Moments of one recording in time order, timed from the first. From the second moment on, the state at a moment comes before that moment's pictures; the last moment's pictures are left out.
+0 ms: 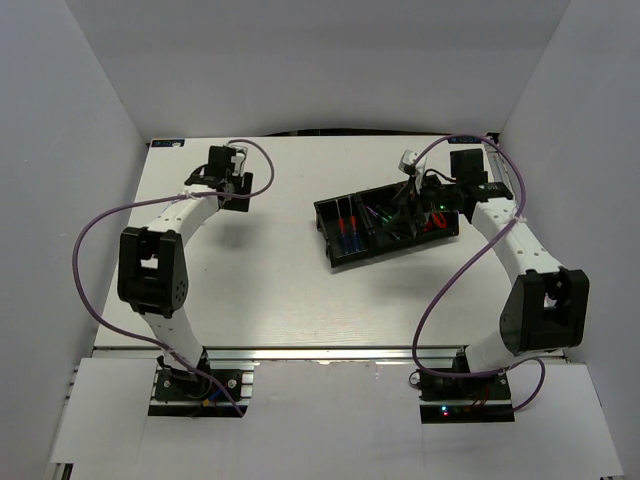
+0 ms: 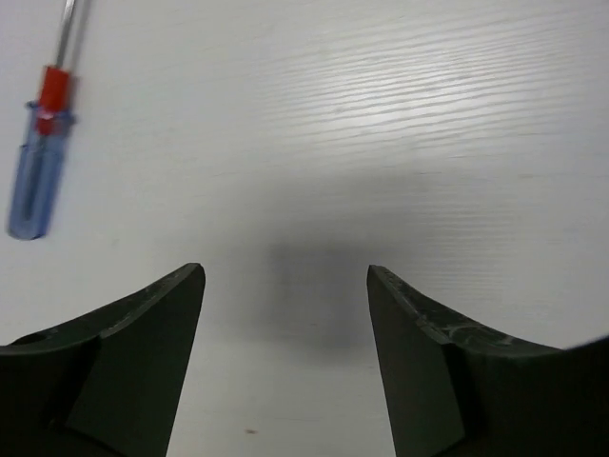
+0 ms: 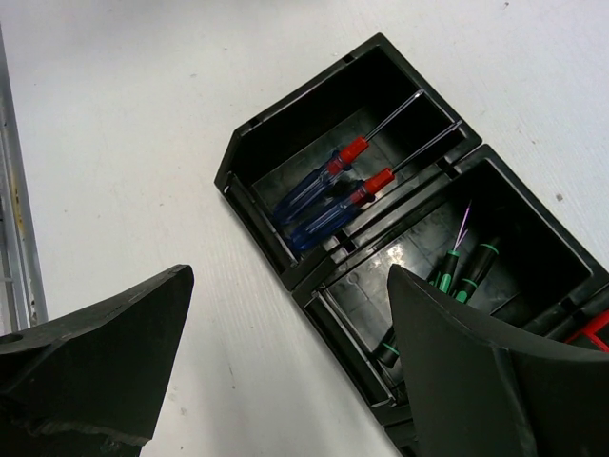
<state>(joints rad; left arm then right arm) -0.20 1.80 1.37 -0.42 -0.16 0.04 0.14 1.50 1.23 -0.58 -0.99 -0.68</state>
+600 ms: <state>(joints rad) 0.13 2.01 1.51 -0.29 -0.27 0.26 0.12 1.56 1.23 -0.56 -1.02 -0.68</state>
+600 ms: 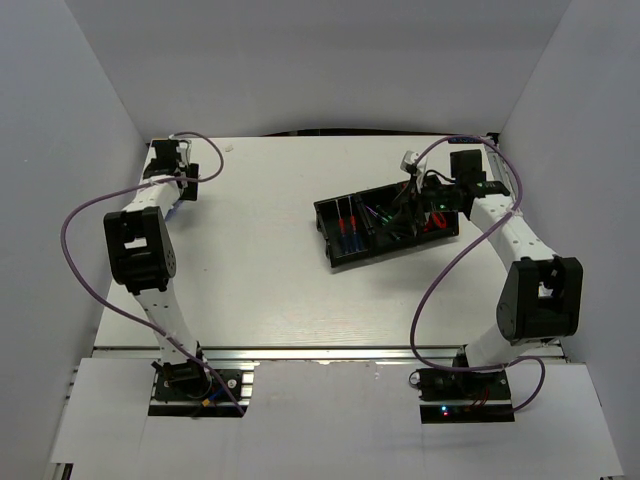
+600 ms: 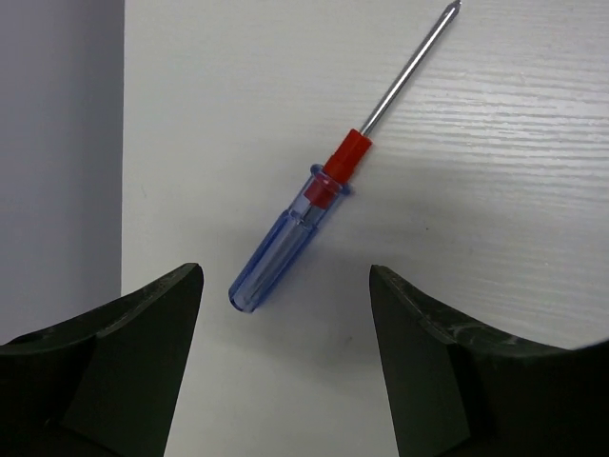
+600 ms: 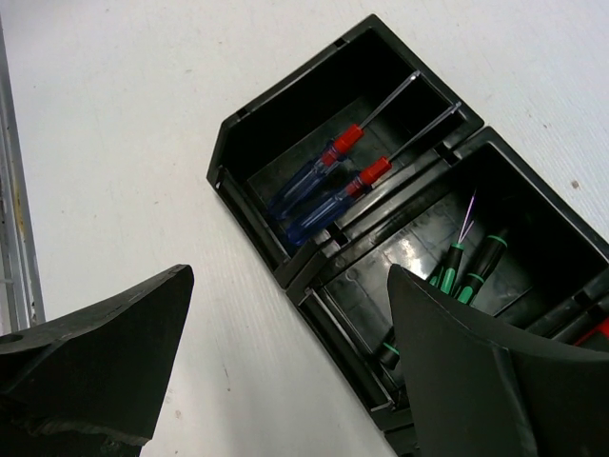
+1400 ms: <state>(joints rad) 0.24 2.12 1.53 -0.26 -0.09 0.27 0.08 1.58 1.23 -0.53 -1.03 -0.63</state>
